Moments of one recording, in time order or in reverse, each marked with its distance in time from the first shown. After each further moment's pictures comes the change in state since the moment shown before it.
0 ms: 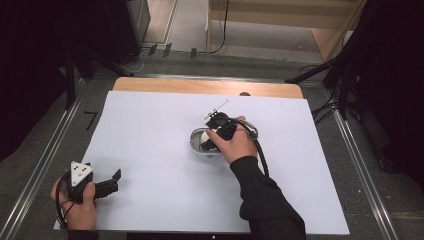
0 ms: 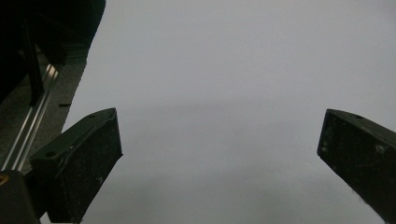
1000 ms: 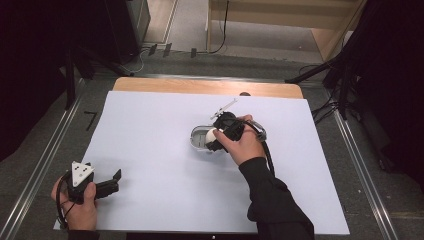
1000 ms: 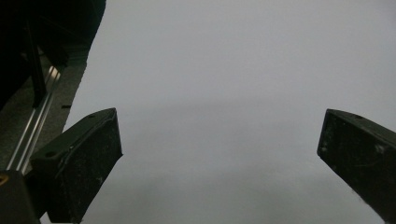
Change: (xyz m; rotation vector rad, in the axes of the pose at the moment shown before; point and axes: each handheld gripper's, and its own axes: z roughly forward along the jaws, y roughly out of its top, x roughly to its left) left arm -0.001 0.000 0.000 0.001 0.005 0.015; right arm -0.001 -0.010 -0.025 -0.042 0.000 -0.044
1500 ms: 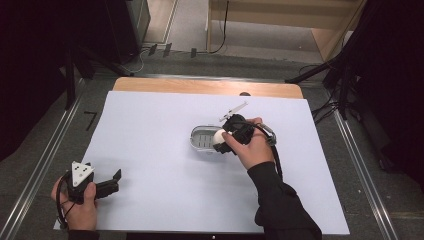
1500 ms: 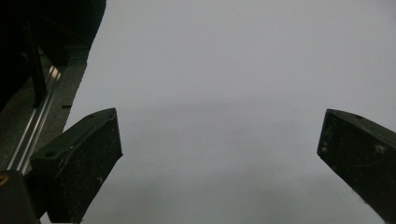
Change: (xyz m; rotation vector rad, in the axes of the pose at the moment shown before) left arm 0.000 0.000 0.000 0.000 0.002 0.000; right arm -0.004 -0.019 -0.017 -0.032 -0.028 0.005
